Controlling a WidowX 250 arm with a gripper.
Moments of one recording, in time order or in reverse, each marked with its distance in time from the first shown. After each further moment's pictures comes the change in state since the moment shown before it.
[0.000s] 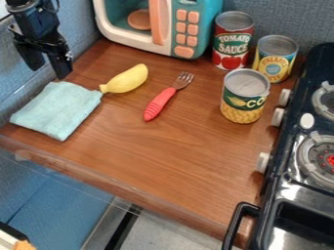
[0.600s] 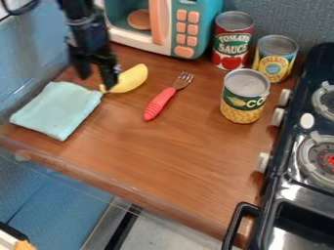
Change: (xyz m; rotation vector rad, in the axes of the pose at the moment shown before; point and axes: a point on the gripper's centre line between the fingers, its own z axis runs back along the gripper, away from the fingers) arm 0.044 -0.062 -0.040 -0.047 0.046 -0.125
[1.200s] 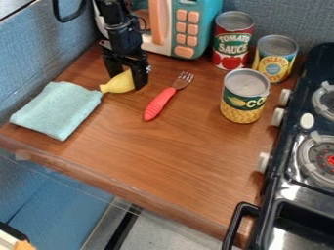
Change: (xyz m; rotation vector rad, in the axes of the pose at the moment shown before) arm 0.047 -0.012 -0.032 -0.052 0.006 -0.025
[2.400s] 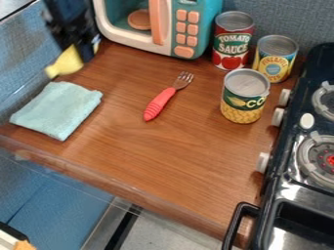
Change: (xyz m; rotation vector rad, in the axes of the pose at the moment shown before) arm -0.078 0.039 0.071 0.031 -0.079 0.067
